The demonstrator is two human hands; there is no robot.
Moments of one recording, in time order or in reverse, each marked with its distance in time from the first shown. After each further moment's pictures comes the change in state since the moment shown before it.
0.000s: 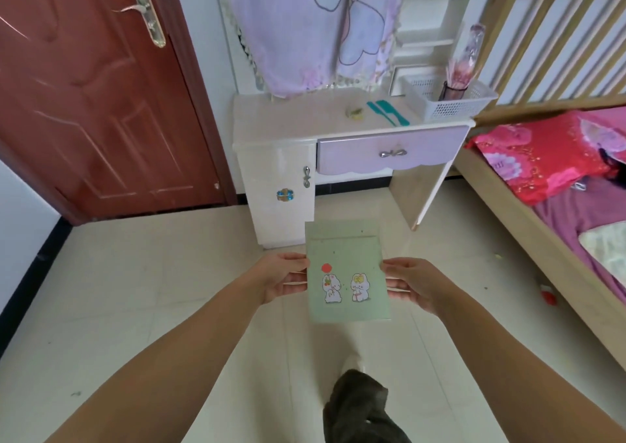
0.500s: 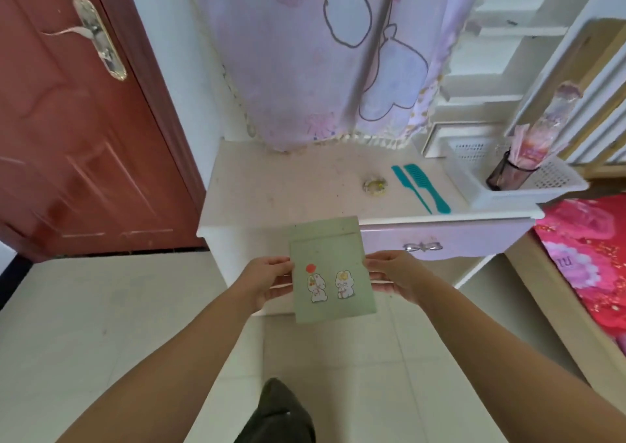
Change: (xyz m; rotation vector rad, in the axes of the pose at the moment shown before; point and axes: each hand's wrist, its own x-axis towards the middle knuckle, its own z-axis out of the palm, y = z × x) left_hand 0.305 0.234 -0.044 -0.137 0.211 0.052; right_hand 0.361 -0.240 -0.039 -0.140 -0.036 0.034
